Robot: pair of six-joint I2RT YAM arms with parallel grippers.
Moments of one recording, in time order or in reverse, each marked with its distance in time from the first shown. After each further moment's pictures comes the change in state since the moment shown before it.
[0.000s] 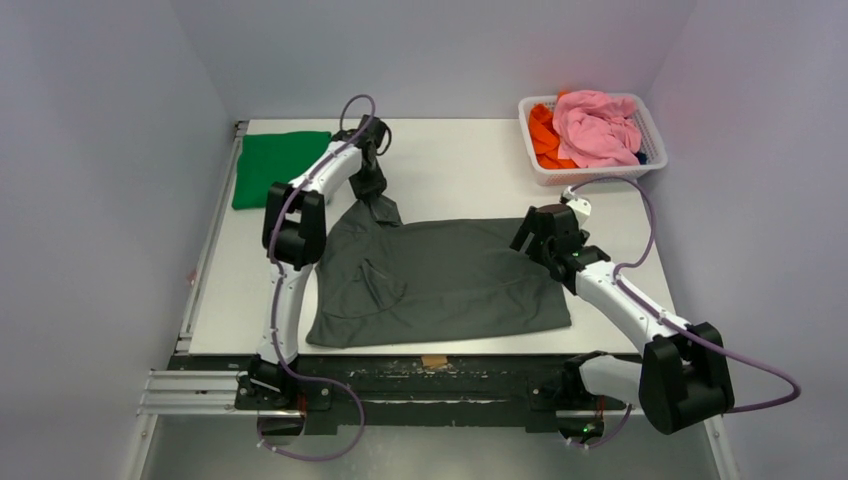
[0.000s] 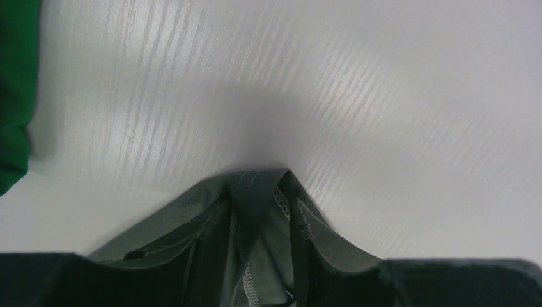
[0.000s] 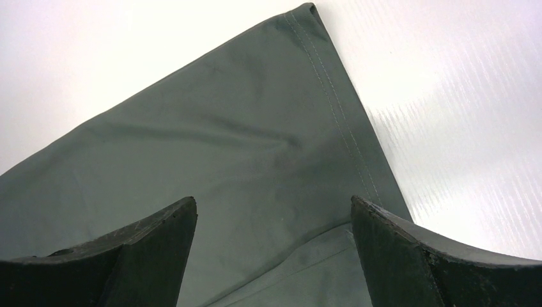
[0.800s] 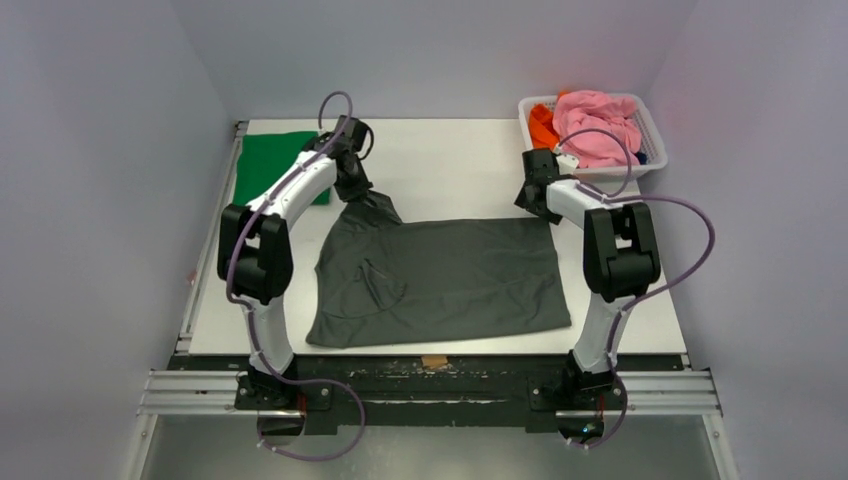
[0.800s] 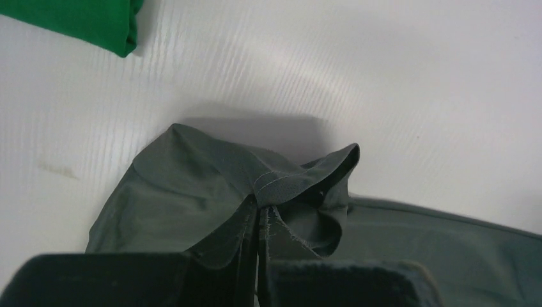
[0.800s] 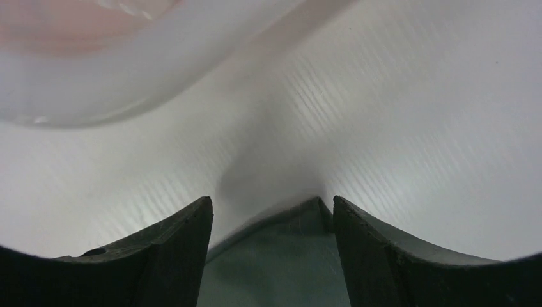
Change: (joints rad) left arm 0.000 -0.383 -0.378 0.055 0.033 0.003; right arm -0.130 0.693 0.572 -0.070 0.115 -0.032
